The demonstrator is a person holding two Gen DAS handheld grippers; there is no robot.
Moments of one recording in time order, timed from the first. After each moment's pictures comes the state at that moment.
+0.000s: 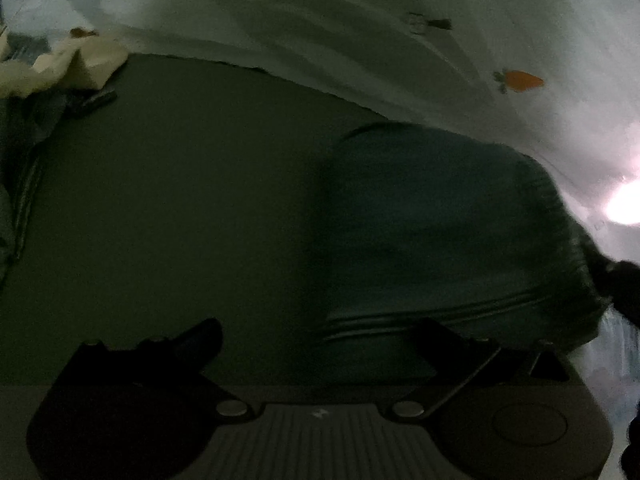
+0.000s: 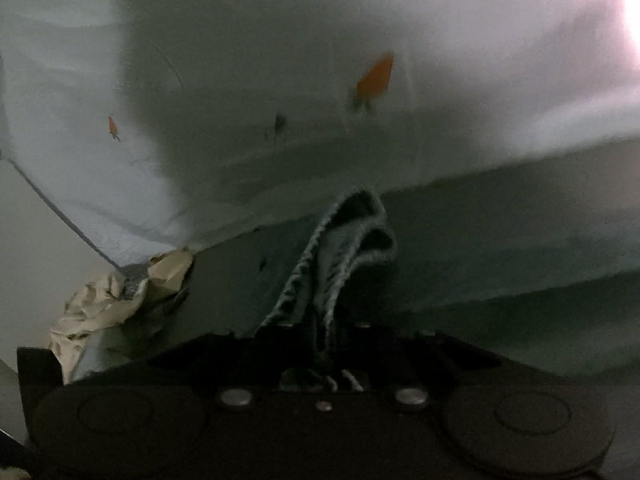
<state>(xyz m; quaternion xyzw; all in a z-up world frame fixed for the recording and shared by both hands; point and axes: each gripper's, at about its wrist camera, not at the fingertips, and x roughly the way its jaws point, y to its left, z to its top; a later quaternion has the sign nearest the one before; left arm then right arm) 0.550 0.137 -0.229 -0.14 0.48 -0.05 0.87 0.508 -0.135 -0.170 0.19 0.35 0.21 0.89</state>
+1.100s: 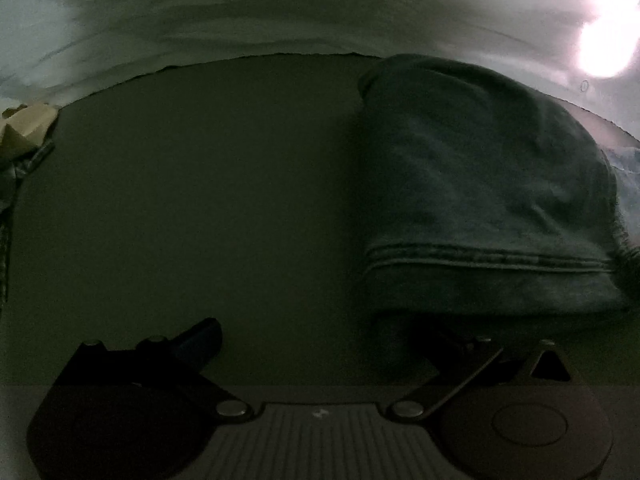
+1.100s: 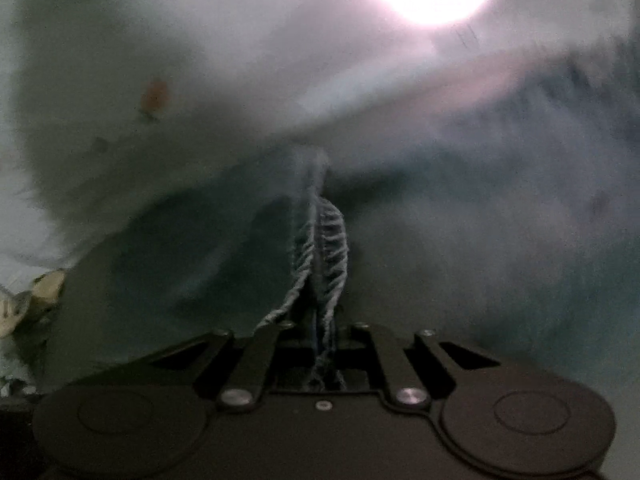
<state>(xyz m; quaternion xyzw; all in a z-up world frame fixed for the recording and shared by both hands) 0.528 0.068 -0.256 0.03 0.50 -0.08 0.86 0.457 -0.247 -0.251 0.23 0.39 0.02 0.89</state>
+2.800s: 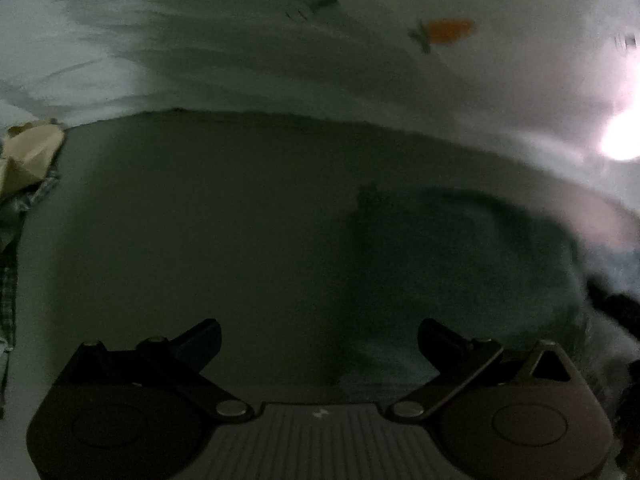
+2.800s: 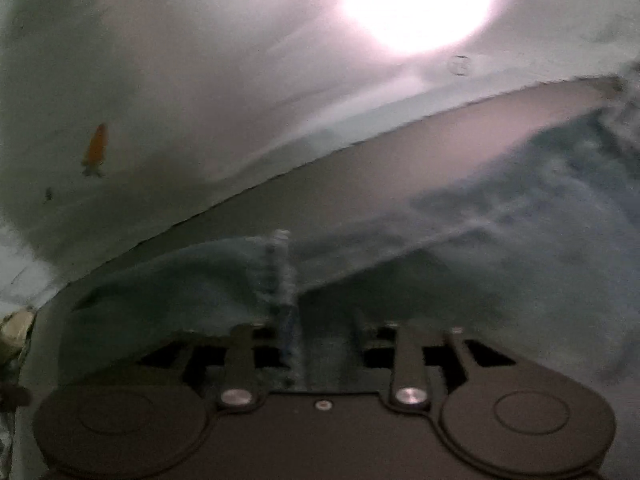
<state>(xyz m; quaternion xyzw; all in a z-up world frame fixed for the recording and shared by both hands) 0.583 0.051 -0.212 -0.01 0.51 -0.05 0.86 0.523 -0.277 -0.241 0.21 0.35 -0.01 0.91</state>
